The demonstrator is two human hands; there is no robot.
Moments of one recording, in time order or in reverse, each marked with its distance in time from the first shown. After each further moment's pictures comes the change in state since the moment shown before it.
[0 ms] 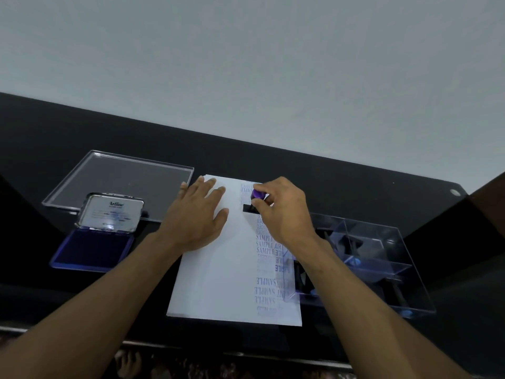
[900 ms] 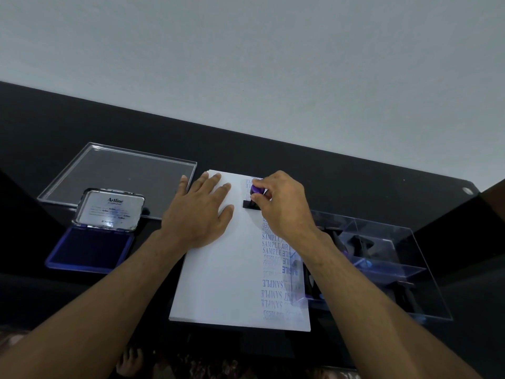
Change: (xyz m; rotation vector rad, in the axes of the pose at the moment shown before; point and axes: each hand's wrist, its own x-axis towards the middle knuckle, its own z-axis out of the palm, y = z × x) left_hand 0.009 -0.007 0.010 0.090 -0.017 0.011; right_hand 0.018 -0.003 0.016 -0.086 -0.078 0.001
